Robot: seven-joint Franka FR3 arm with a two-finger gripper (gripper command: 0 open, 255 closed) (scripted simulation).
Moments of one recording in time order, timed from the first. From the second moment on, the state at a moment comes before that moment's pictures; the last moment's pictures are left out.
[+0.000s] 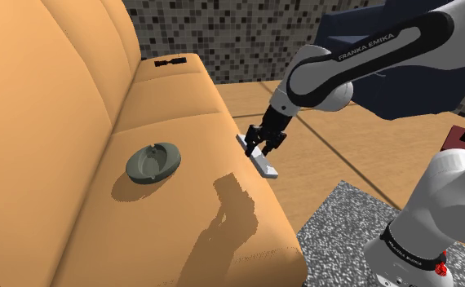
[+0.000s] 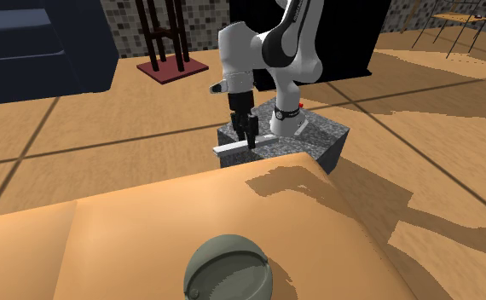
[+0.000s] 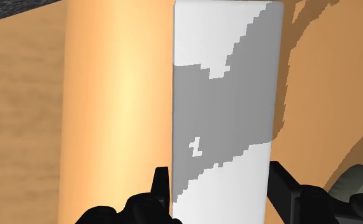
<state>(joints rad) 0.15 -0.34 0.07 -2.59 0.54 2.44 0.16</state>
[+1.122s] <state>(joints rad) 0.16 -0.09 0.15 -2.21 0.44 2.38 0.34</state>
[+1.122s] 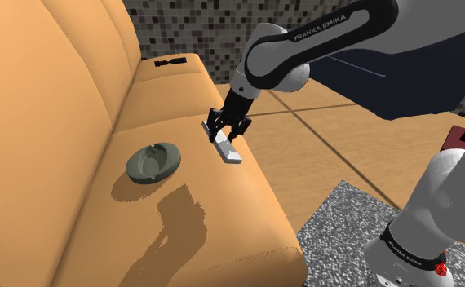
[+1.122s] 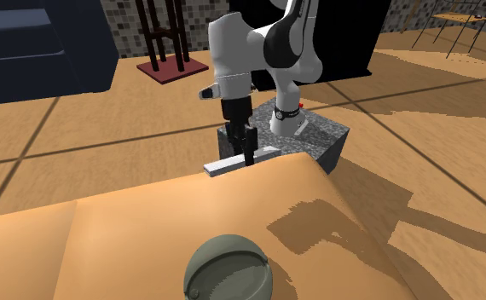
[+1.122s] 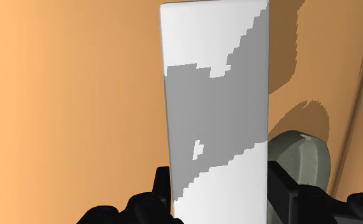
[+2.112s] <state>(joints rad) 0.27 0.52 0.16 -1.41 0.23 2.23 0.60</state>
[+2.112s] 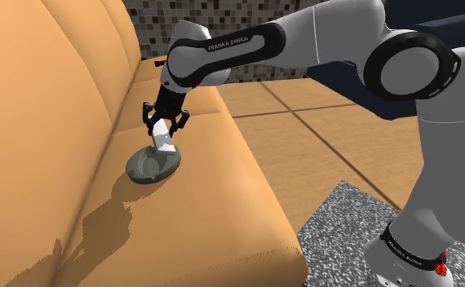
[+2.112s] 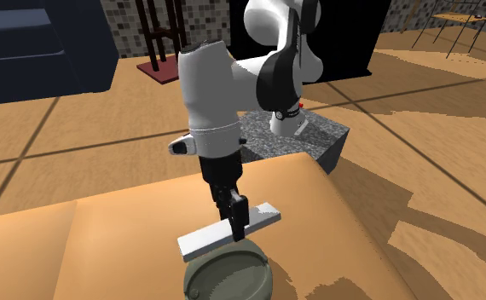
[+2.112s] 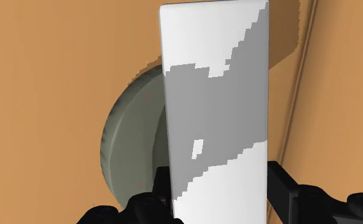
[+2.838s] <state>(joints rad) 0.31 0.73 0.15 -1.16 0.19 2.20 0.64</state>
